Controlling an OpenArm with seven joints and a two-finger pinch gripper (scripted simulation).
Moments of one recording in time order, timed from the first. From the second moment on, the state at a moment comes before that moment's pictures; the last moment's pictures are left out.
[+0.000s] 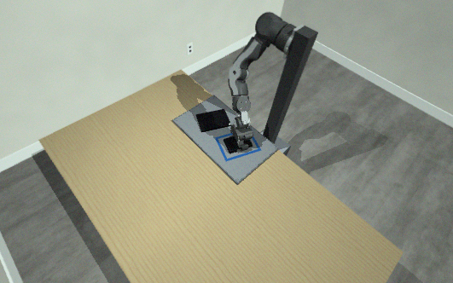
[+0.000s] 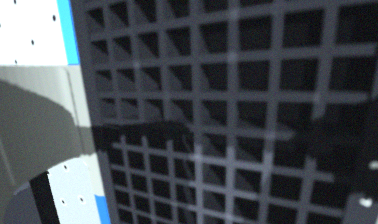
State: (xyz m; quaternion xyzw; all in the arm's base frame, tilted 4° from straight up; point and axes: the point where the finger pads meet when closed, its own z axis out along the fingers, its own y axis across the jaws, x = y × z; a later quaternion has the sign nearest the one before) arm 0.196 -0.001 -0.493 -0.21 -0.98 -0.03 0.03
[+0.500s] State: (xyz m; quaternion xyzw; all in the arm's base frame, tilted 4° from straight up) arm 0.196 -0.001 -0.493 -0.21 -0.98 -0.03 0.03
